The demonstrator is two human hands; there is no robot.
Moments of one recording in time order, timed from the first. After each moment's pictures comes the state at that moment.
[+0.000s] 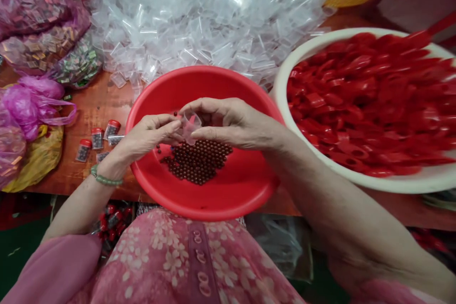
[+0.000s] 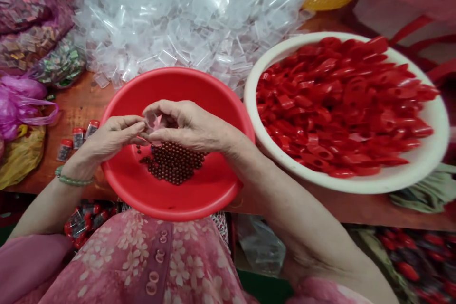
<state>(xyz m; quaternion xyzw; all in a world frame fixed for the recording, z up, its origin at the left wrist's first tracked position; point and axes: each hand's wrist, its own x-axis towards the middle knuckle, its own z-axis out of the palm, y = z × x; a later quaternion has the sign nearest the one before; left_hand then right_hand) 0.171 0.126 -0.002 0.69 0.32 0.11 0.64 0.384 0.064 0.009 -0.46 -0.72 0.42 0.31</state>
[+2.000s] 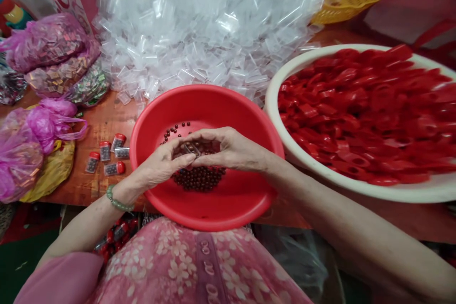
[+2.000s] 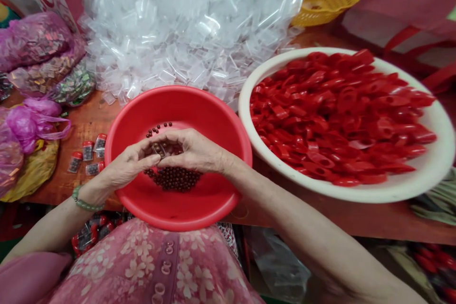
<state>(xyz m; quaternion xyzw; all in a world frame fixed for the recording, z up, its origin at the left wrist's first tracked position) 0.182 0.095 0.006 0.62 0.29 0.13 0.72 0.379 0.045 0.003 -0.42 -0.62 0.56 0.36</state>
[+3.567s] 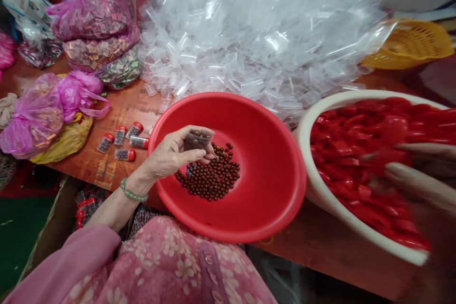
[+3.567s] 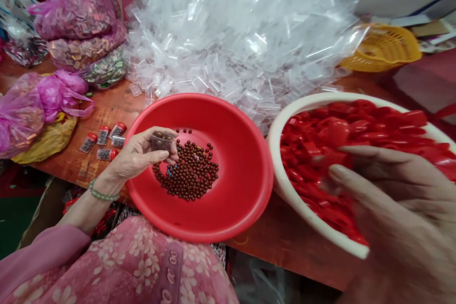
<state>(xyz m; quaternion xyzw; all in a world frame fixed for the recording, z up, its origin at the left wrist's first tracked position) 0.170 0.084 0.007 0.46 0.25 0.29 0.80 0.498 -0.044 0.008 -0.80 -0.43 0.13 0.40</state>
